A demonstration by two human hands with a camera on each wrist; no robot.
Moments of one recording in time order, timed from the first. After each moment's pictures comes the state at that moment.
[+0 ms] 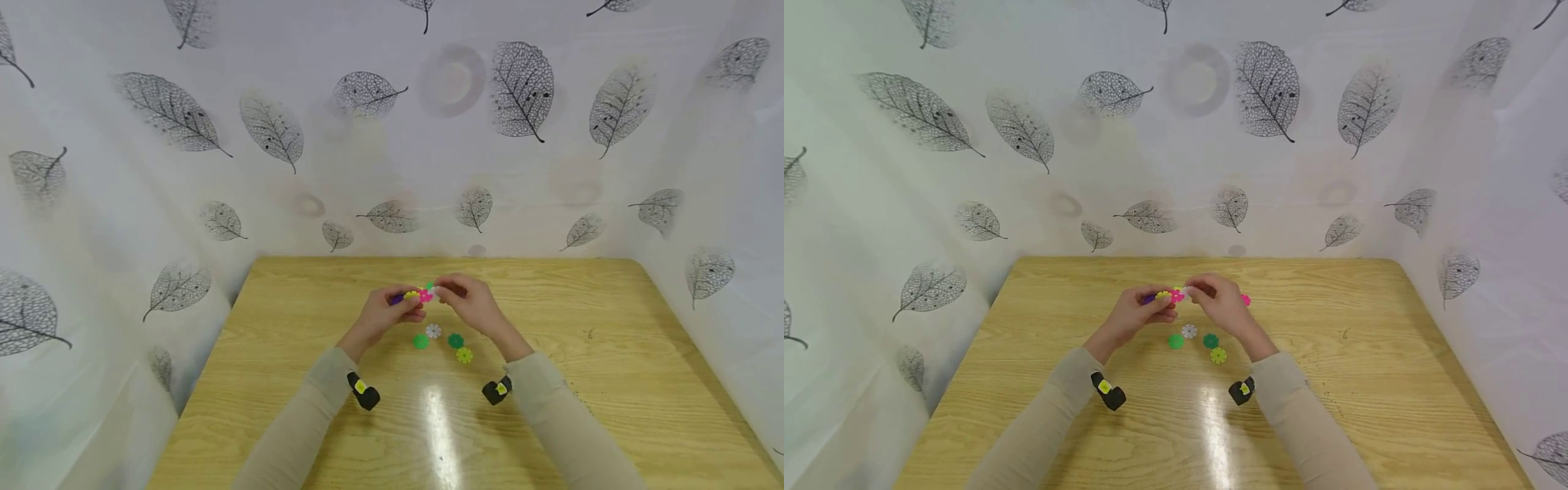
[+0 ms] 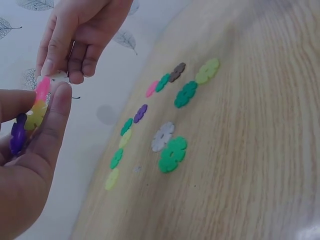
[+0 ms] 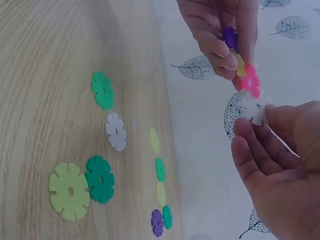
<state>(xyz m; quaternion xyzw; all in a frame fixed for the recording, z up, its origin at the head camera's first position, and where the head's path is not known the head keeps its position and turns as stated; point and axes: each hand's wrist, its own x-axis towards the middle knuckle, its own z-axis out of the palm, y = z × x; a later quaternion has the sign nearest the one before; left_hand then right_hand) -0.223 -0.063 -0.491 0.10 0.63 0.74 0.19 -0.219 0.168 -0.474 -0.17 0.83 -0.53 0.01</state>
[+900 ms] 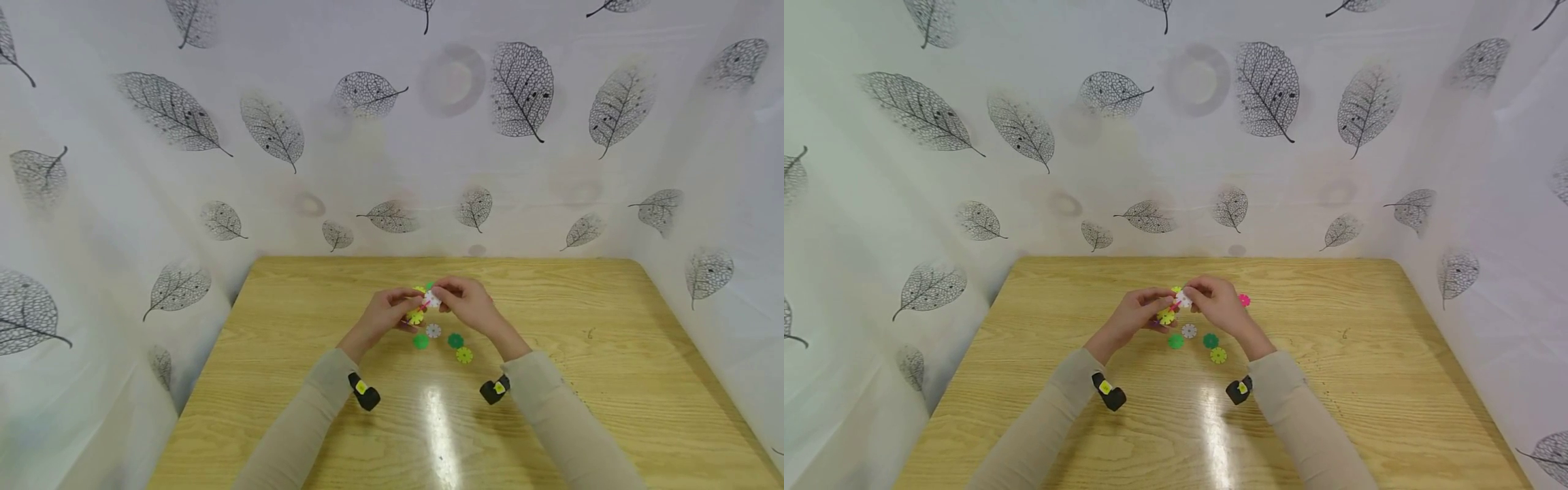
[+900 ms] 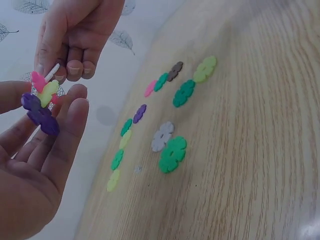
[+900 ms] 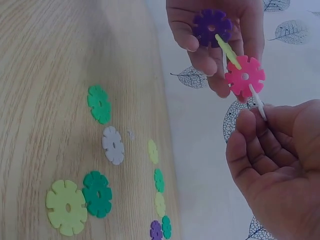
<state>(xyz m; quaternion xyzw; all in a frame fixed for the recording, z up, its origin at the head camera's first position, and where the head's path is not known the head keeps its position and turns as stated) -0.219 -0.061 -0.486 0.09 0.69 0.68 0.21 -0.219 0.163 -0.470 -0.16 0.83 -0.54 0.05</state>
